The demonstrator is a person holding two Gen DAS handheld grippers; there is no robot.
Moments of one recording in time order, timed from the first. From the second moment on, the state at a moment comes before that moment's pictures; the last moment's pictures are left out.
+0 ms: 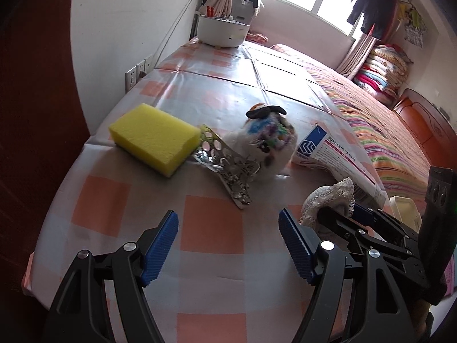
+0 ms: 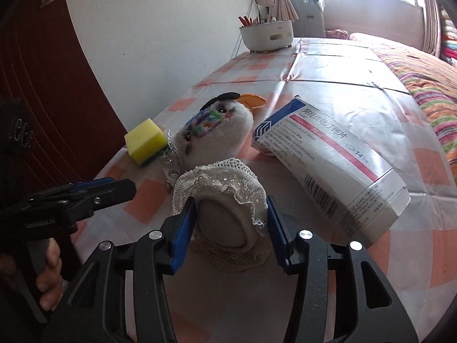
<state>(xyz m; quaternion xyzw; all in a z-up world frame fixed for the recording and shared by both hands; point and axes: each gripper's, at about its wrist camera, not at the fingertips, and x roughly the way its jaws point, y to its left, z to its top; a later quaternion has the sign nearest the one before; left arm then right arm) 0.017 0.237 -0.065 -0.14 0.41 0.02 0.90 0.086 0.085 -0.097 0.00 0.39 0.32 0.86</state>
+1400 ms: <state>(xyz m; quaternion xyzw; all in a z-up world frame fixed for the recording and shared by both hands) 0.055 0.209 -0.073 -0.05 0.43 0.04 0.90 0.070 0.028 -0.054 0.05 0.31 0.31 0.90</state>
